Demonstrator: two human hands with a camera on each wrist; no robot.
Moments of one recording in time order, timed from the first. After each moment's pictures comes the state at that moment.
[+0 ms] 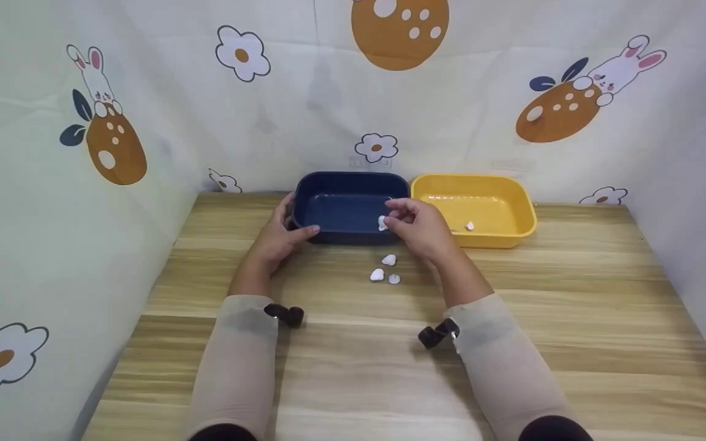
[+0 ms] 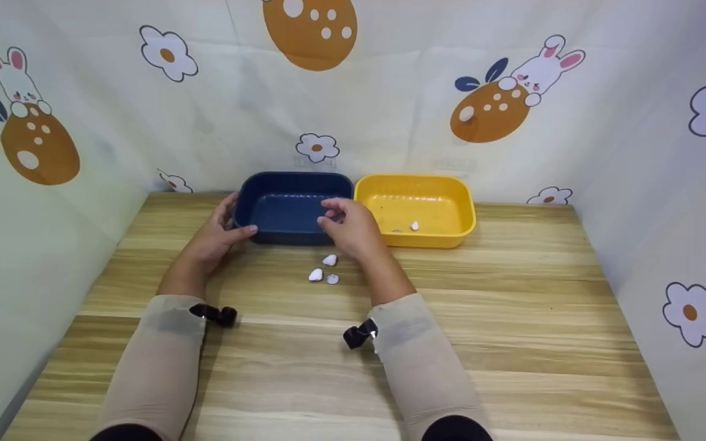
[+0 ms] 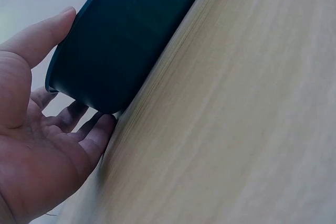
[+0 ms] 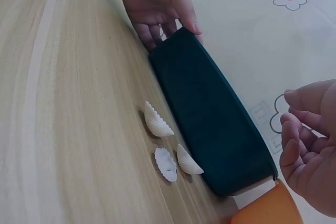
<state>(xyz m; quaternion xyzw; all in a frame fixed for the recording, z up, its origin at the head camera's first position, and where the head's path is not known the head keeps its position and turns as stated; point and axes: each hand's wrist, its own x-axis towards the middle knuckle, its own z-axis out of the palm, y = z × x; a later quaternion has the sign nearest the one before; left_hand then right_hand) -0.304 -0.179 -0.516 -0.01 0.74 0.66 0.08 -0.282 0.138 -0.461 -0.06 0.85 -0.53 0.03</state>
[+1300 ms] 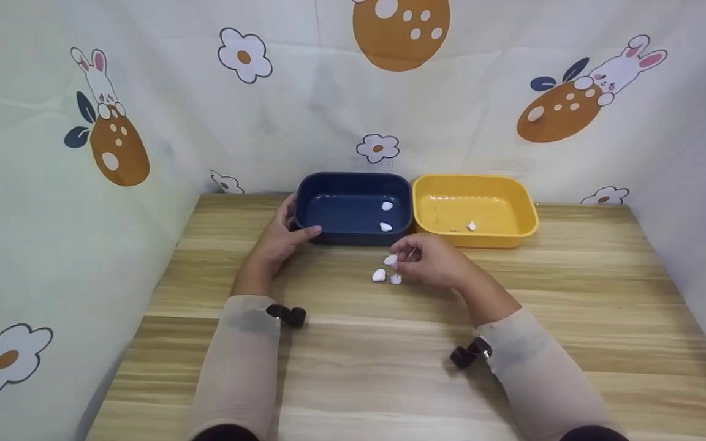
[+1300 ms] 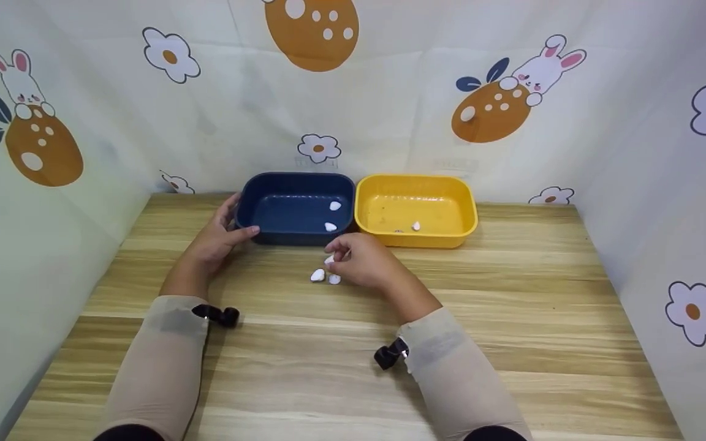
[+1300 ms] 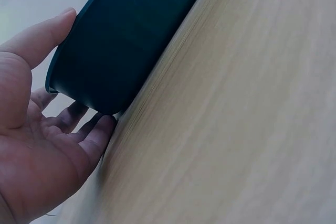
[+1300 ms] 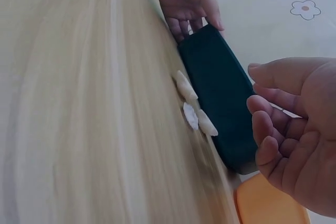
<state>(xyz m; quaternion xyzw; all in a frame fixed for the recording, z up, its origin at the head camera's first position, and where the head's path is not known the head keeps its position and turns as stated) -0.306 -0.178 -0.519 0.00 0.74 0.67 0.07 -0.245 0.165 -0.480 -0.17 0.87 -0.44 0.13</state>
